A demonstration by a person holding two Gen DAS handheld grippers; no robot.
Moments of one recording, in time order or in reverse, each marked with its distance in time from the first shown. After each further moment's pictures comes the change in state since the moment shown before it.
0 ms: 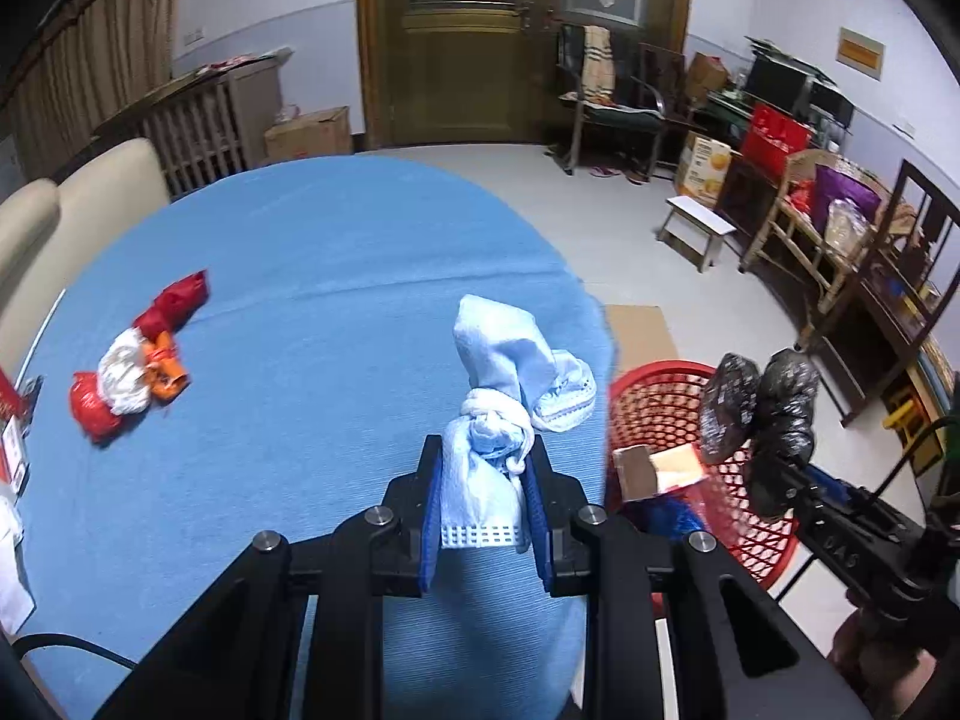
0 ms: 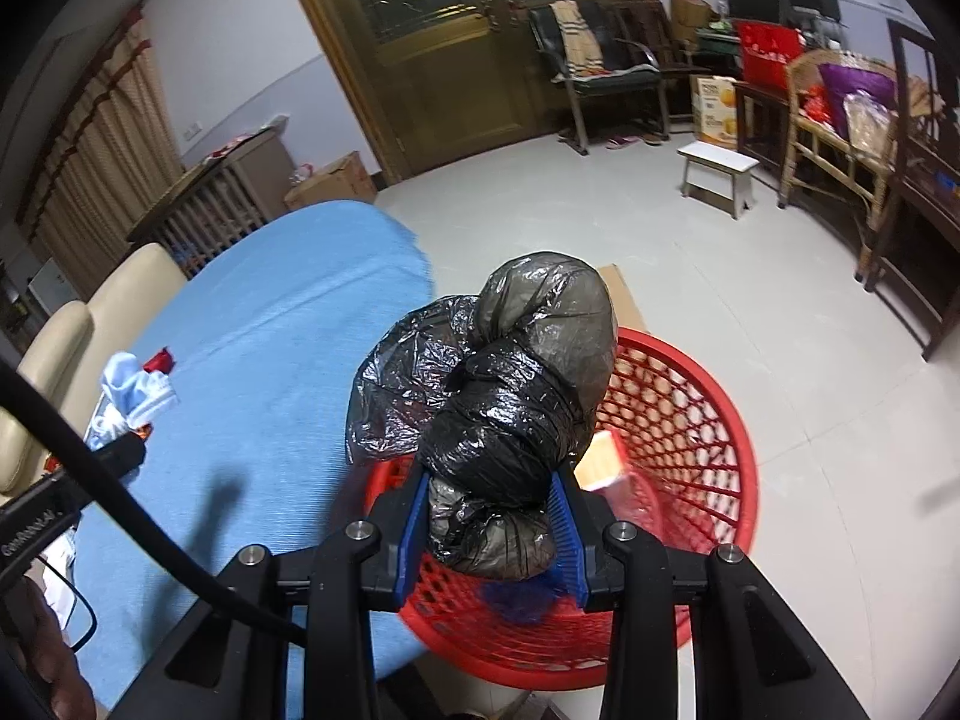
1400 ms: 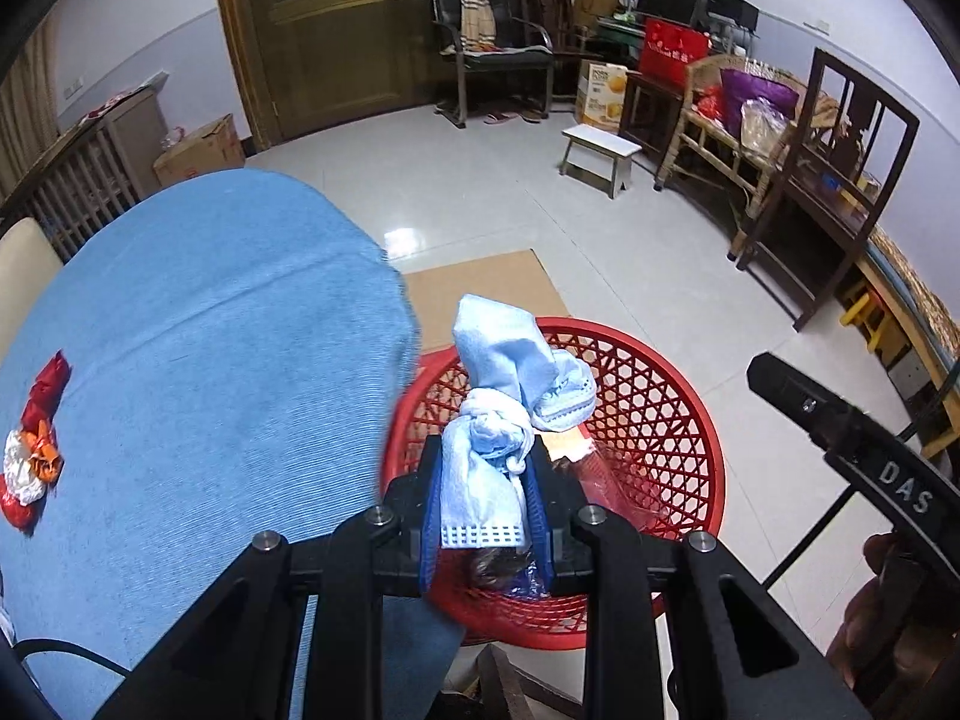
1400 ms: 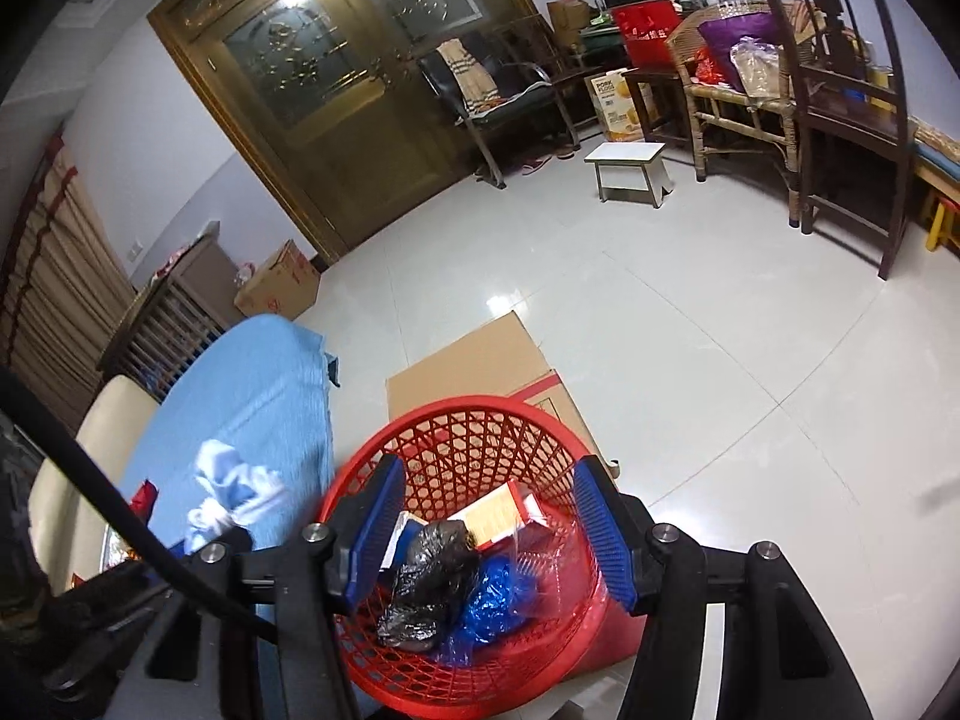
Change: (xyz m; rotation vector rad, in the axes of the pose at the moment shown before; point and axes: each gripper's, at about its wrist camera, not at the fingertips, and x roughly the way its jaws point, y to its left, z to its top) left arm 0.040 -0.122 0.010 0.222 0.110 -0.117; right arm -0.044 -0.097 0.023 0.265 -0.124 -0.034
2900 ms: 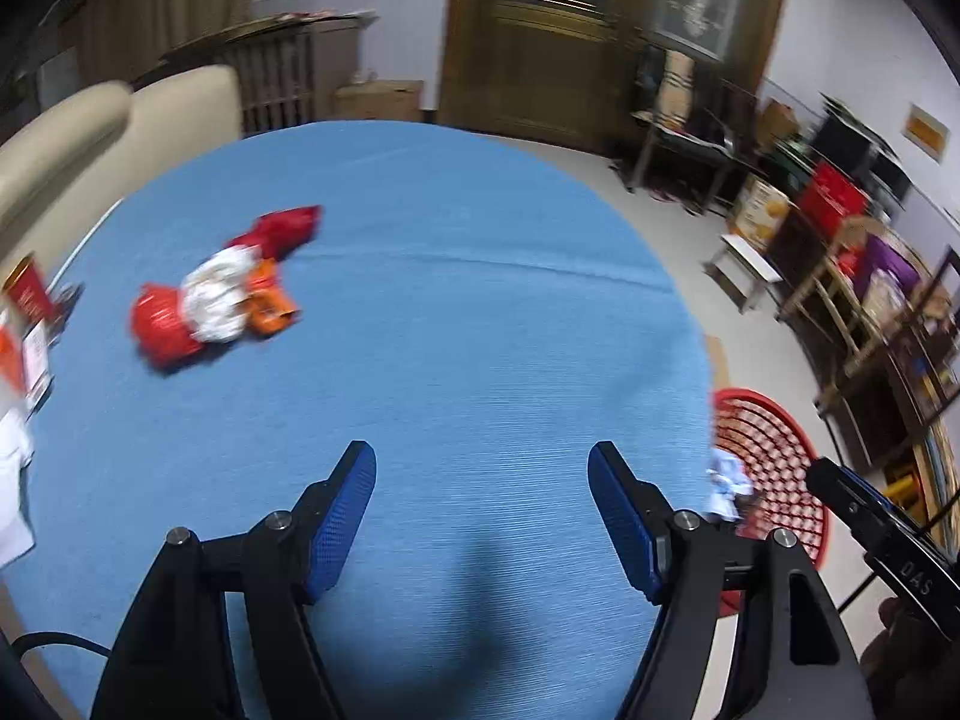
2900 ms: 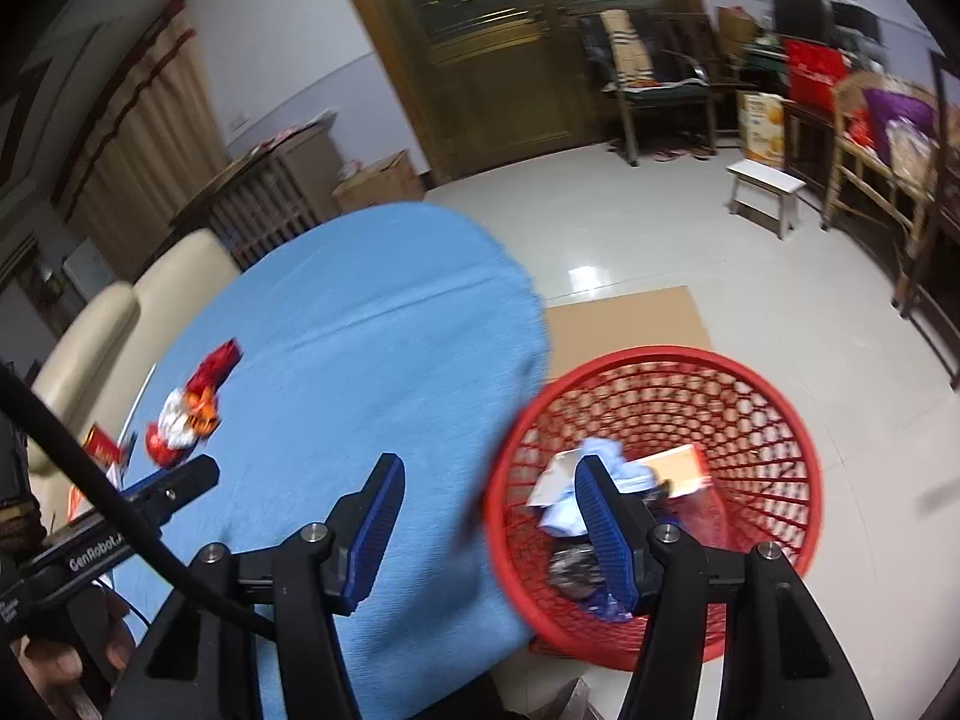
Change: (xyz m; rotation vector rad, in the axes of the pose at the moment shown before) left arm -0.071 0.204 -0.091 -0.446 -0.108 0.161; right arm 0.013 0.150 -0.057 -0.337 0.129 0.141
